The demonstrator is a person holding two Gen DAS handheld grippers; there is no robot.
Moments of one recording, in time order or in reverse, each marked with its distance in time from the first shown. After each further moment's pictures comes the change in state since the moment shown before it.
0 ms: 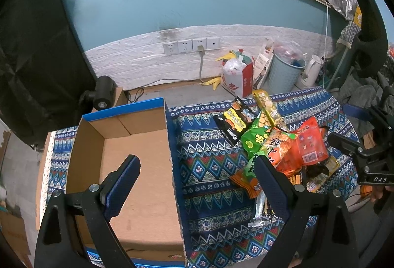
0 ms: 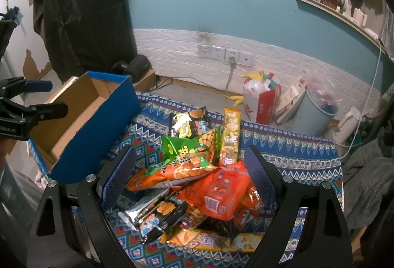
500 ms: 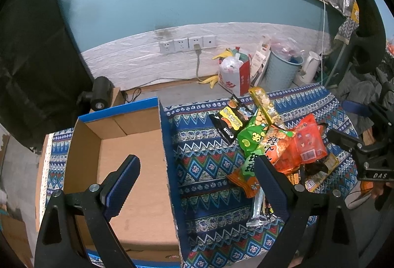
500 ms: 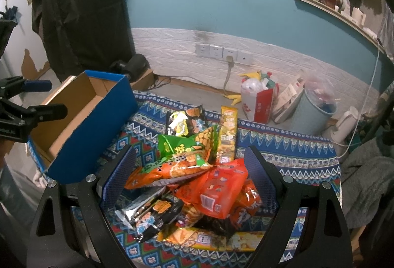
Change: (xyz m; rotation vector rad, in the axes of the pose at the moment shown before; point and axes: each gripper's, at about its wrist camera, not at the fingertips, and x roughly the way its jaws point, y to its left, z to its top) left arm 0.005 -0.008 0.001 0.023 0.012 -0.010; right arm -0.001 -0.006 -0.004 -0.001 0.002 -0.015
